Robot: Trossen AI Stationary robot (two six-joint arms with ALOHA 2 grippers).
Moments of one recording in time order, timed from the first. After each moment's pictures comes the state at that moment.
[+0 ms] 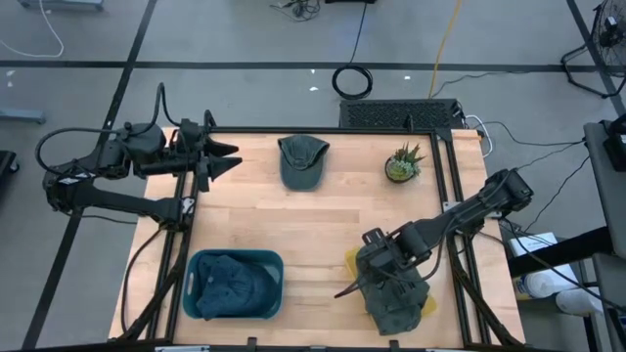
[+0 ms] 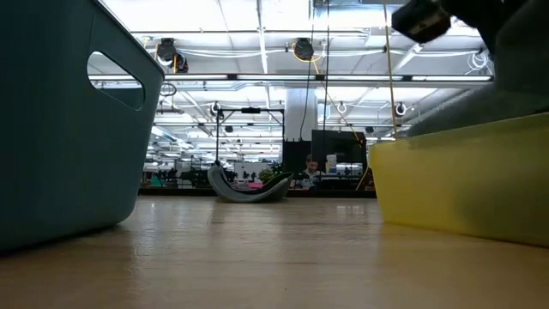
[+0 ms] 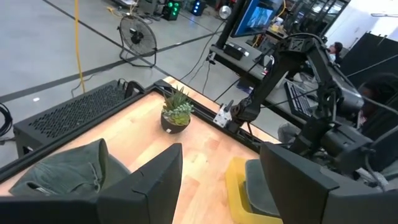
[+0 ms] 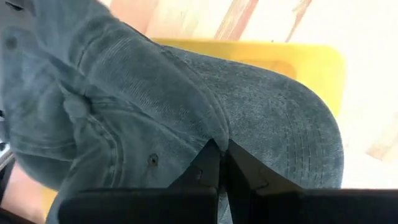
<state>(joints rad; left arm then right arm) 0.09 0.80 1.20 -0.61 -0.16 -0.47 0.48 1.62 1.36 -1.10 -0.08 0.04</state>
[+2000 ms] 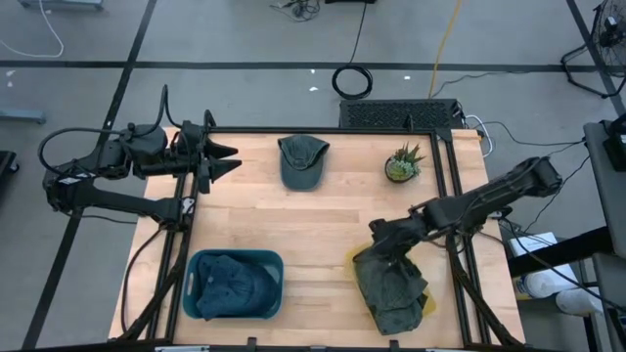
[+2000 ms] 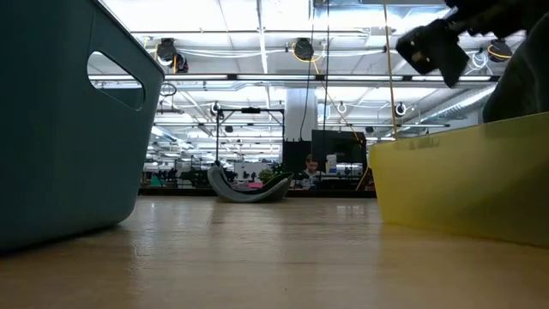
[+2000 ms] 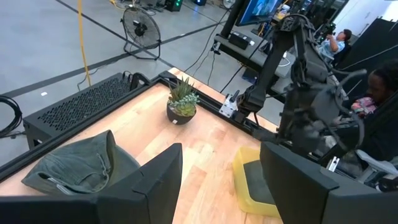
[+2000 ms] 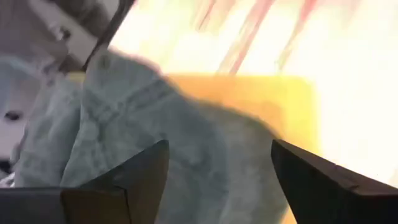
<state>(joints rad) 0.09 0.80 1.20 -0.66 -0.16 -0.45 0.34 1.28 0.93 -0.63 -0.23 -0.01</state>
